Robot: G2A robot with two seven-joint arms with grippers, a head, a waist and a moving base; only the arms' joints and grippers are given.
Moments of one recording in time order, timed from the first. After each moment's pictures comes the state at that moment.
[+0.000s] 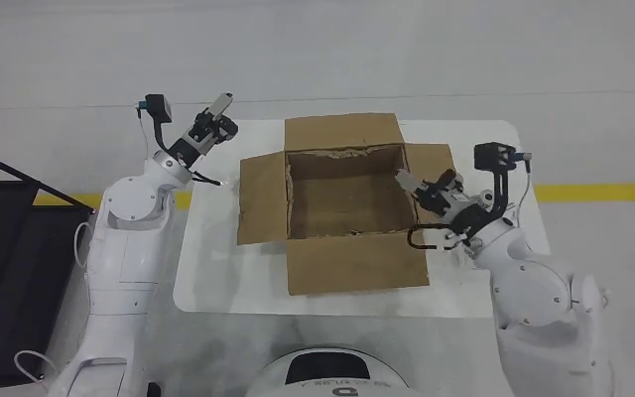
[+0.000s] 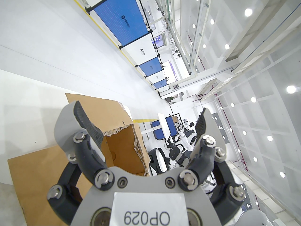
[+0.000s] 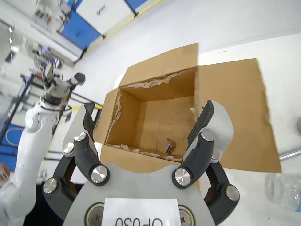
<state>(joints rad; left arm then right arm) 1.17 -1.24 -1.51 -1.45 -0.10 -0.22 -0.62 -1.60 -1.26 1.51 -2.35 -0.74 0.22 0.91</state>
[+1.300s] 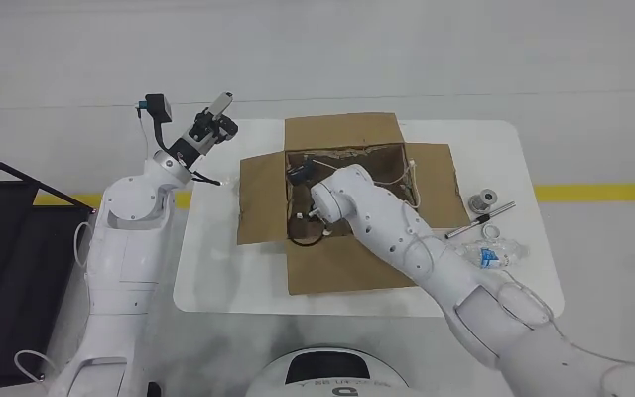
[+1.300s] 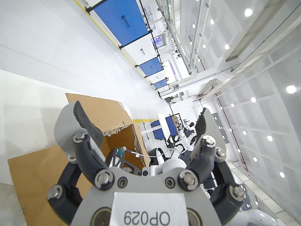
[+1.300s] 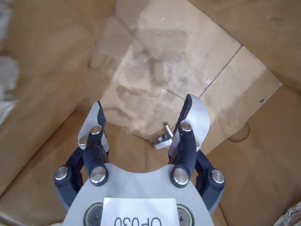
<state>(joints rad) 1.17 -1.24 -1.51 -1.45 -0.10 -0.22 -0.62 -0.73 -1.49 0.60 -1.15 -0.99 0.23 1.28</state>
